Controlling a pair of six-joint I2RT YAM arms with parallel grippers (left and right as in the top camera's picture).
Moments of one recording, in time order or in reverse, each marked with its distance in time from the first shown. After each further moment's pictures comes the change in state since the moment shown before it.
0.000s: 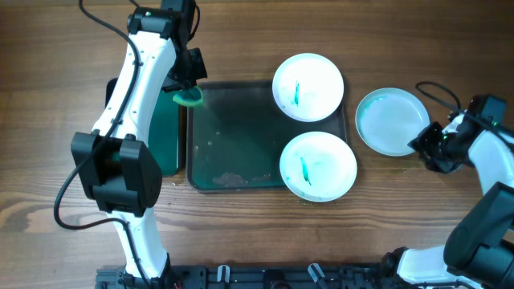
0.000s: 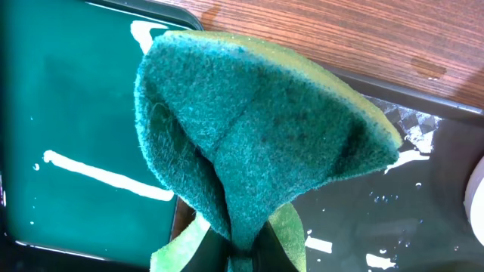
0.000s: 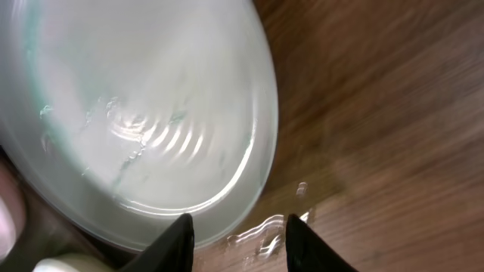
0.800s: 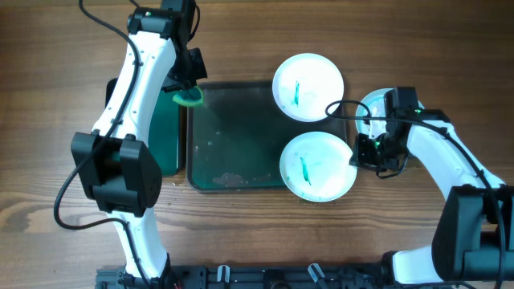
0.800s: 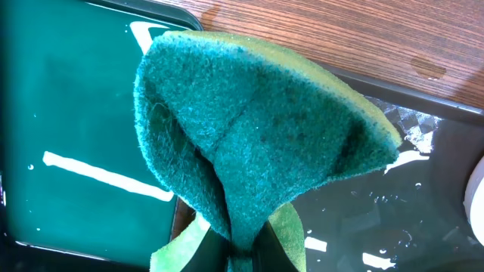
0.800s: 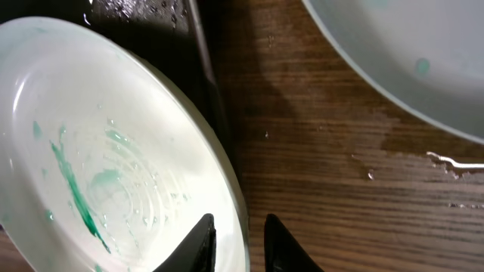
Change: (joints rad) left arm 0.000 0.000 0.000 0.001 0.000 0.000; right arm 0.460 0.000 -0.067 -0.068 -0.002 -0.173
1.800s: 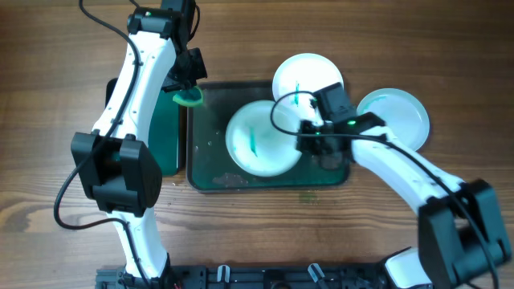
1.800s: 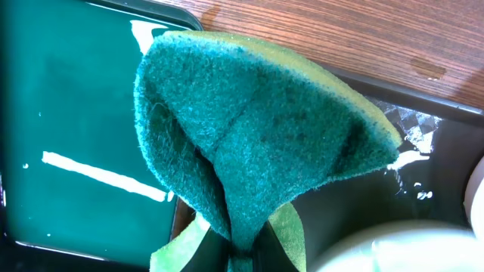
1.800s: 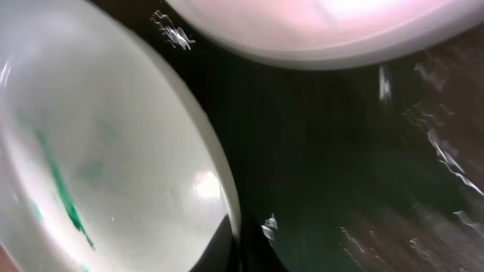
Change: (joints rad) left arm 0.000 0.000 0.000 0.000 0.000 0.000; right arm 0.437 0.036 0.038 0.414 0.062 0.489
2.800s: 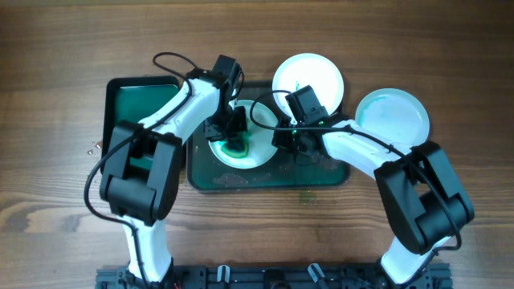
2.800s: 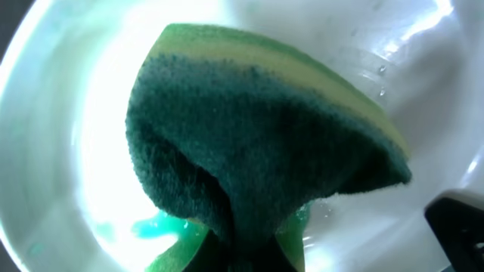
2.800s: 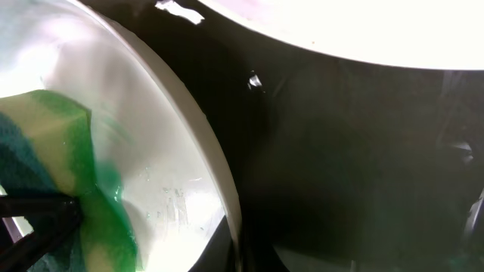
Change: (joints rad) left arm -0.186 -0.024 -0.553 0.402 0.277 -0.003; right arm 0.066 0.210 0.038 0.167 -0.043 0.172
